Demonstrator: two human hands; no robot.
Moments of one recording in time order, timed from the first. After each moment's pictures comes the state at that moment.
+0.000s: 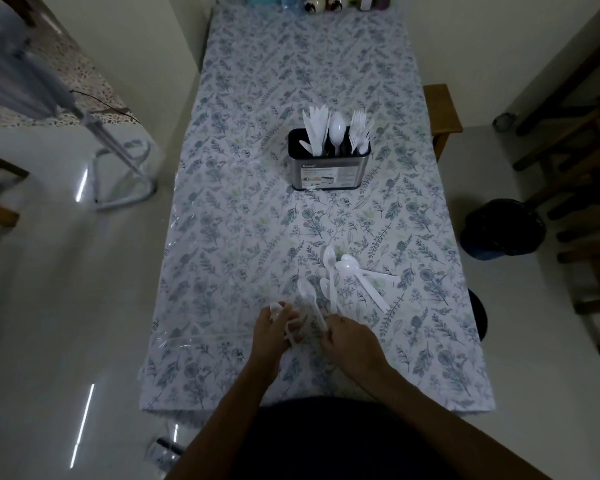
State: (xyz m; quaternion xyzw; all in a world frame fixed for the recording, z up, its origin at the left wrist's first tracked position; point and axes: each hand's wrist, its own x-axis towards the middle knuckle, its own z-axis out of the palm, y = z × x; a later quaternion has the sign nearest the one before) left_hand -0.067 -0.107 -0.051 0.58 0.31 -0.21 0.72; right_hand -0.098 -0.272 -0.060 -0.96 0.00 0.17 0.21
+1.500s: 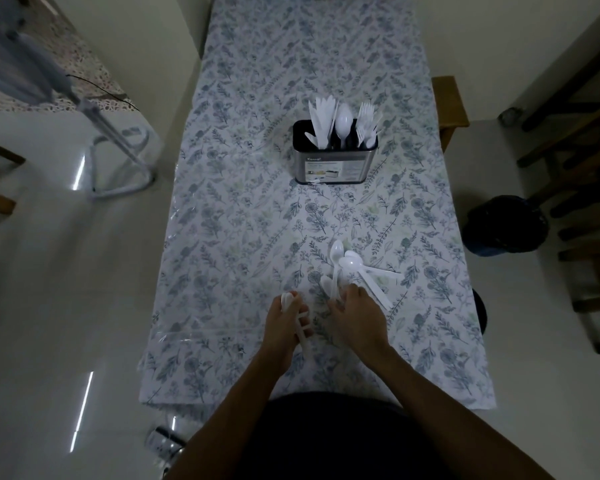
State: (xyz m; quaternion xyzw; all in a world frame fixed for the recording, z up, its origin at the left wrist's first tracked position) left_hand -0.057 -0.123 -0.048 0.54 0.32 -0.24 0.74; right_hand -0.065 -0.279 -0.077 -0.96 0.14 0.12 0.23
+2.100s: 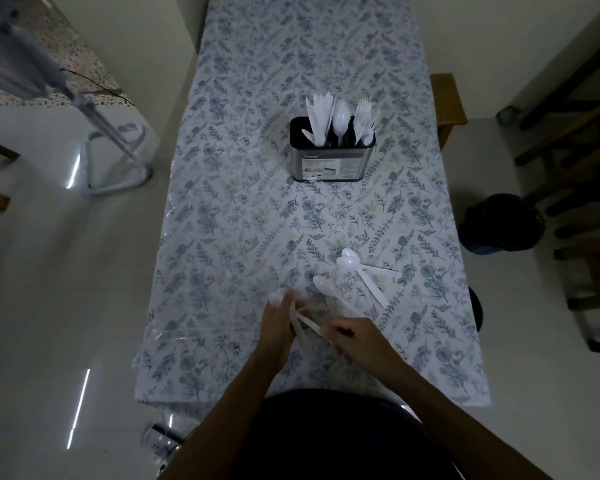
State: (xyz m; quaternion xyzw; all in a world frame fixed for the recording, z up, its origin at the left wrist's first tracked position) left_hand -0.056 -0.123 -0.060 0.53 0.31 -0.22 0.76; right_hand -0.102 -0.297 -0.034 -0.80 0.08 0.26 0.53
